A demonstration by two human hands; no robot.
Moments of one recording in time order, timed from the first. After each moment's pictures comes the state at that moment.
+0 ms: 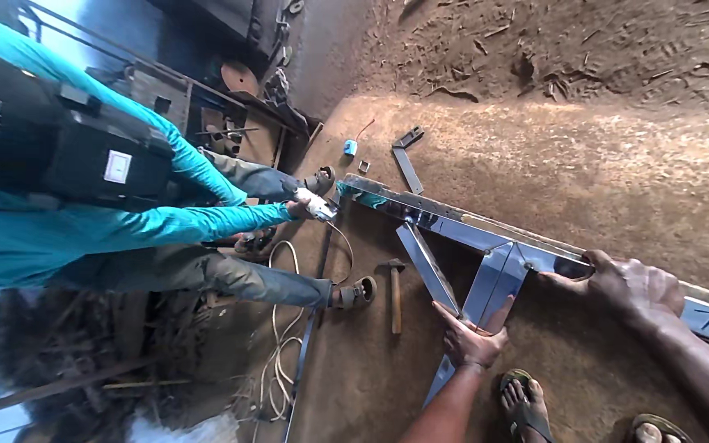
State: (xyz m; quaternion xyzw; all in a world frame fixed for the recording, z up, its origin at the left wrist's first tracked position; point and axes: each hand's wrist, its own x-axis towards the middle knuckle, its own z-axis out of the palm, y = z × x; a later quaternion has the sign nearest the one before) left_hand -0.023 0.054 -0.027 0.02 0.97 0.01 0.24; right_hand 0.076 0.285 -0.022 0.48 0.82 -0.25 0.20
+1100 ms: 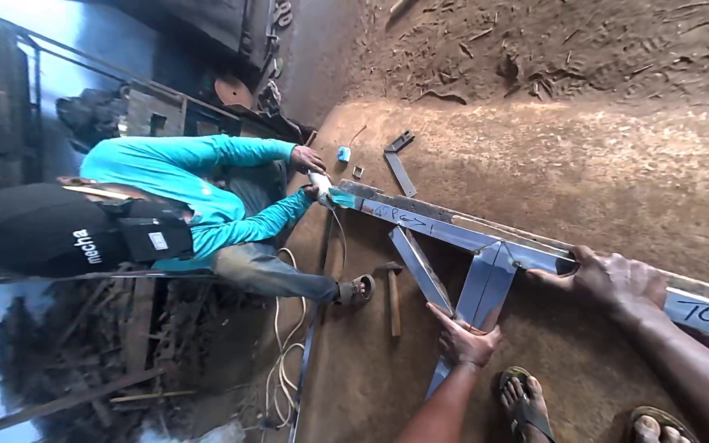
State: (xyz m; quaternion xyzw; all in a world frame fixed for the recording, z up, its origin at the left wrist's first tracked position) left_hand -0.022 0.055 -0.024 0.03 0.98 -0.01 0.22; right_hand 0.078 0.285 -0.024 0.48 0.82 -0.26 0.20
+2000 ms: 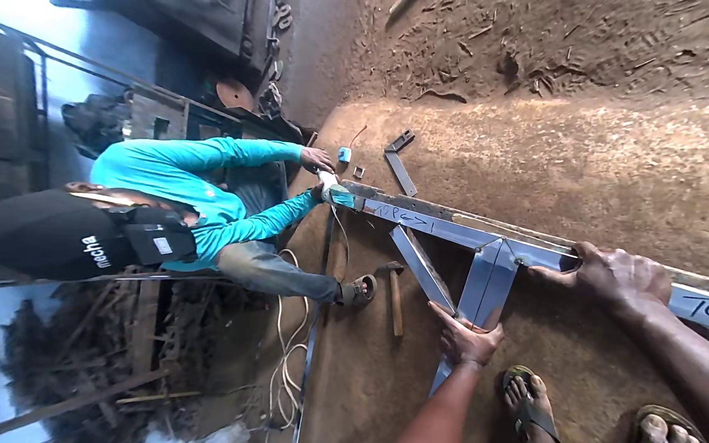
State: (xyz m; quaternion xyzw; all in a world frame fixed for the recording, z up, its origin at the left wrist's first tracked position) left_hand -0.021 0.053 -0.028 0.03 0.98 -0.01 0.20; right_hand 0.079 0.283 -0.025 0.47 0.83 -0.25 0.17
